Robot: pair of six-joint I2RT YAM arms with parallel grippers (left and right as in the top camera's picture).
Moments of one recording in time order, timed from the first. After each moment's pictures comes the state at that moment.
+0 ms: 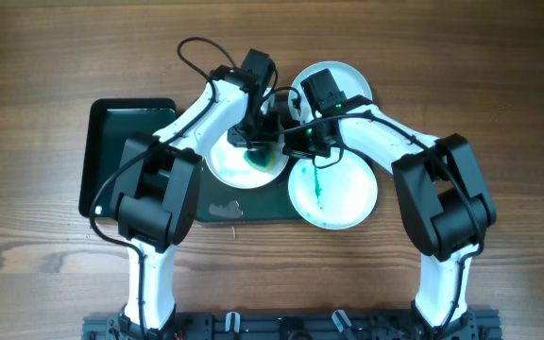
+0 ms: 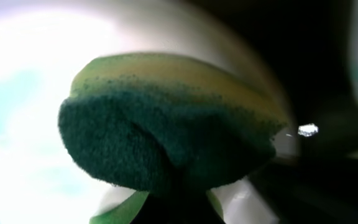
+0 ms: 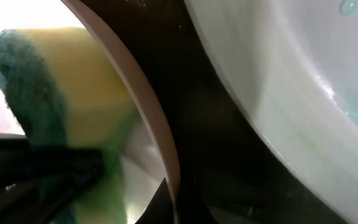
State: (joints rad) left arm -0.43 2.17 1.63 -0.93 0.22 -0.31; right arm 0.44 2.09 1.34 -0.51 -0.44 0.50
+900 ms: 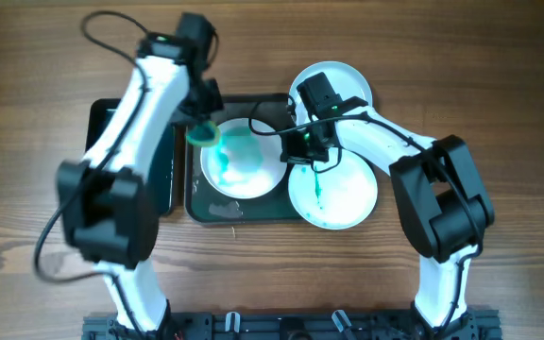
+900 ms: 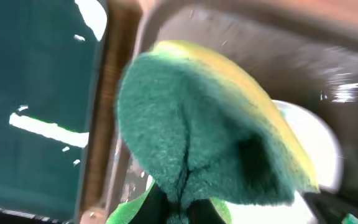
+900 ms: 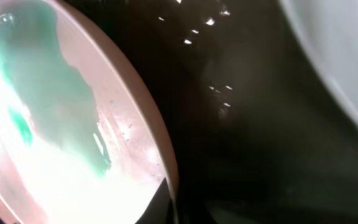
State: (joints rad) left arm -0.22 1.98 1.76 -1.22 -0.05 -0.49; right arm 0.46 2.08 1.34 -0.58 -0.45 0.47
